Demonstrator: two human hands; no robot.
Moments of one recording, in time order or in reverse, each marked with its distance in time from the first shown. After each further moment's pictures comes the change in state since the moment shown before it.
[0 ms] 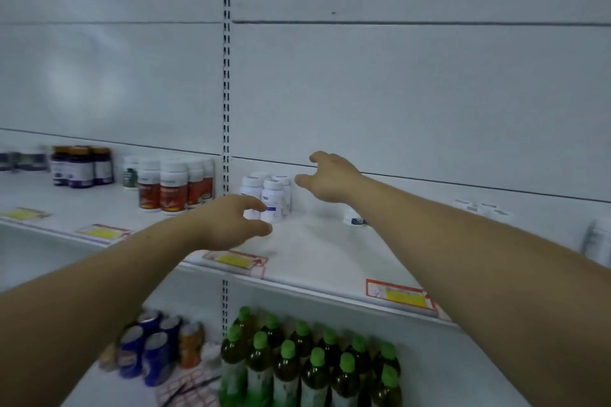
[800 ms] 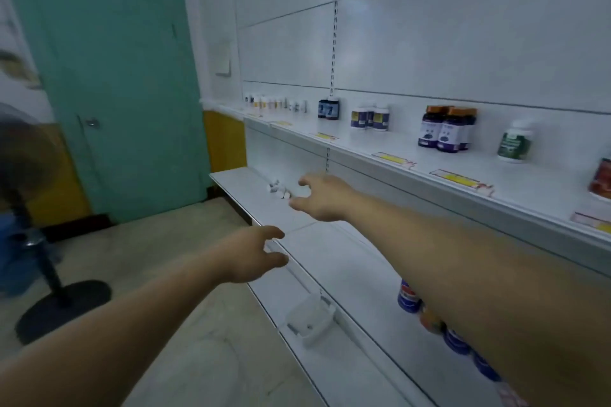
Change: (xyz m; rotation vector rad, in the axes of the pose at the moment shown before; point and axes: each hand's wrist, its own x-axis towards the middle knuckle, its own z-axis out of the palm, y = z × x) left_hand -0.292 -0.504 -0.175 0.079 0.078 -0.669; right_hand 0.011 -0.596 0.342 0.200 -0.456 -0.675
